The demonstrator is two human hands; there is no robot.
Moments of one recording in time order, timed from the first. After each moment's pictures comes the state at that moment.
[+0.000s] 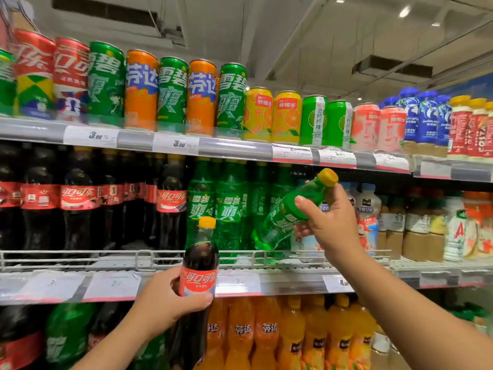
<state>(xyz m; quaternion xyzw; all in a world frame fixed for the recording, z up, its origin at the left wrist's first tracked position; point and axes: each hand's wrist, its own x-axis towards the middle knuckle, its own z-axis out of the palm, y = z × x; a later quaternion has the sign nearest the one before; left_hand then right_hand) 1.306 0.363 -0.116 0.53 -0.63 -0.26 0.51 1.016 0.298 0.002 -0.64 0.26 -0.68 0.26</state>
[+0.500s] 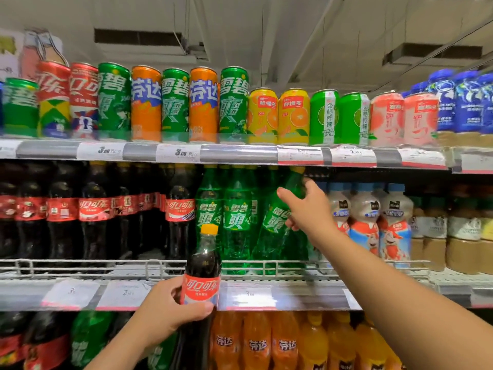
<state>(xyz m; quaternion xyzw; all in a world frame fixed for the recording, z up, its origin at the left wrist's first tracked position) 1.303 0.367 -0.106 0.54 -0.61 -0.27 0.51 1.055 0.220 0.023 -0.66 0.38 -0.59 0.26</state>
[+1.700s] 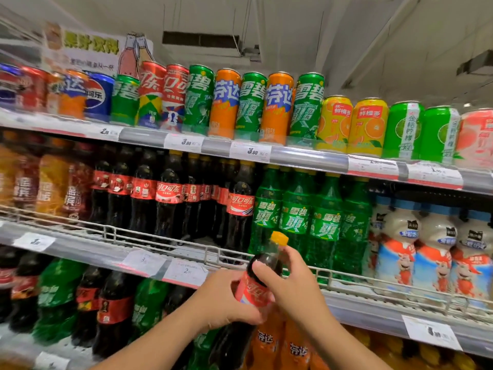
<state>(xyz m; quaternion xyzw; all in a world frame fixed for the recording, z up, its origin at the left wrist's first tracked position) 1.306 0.387 -0.098 0.53 -0.66 -0.25 0.46 1.147 0.333 -0.075 -0.75 0.33 -0.48 0.33</state>
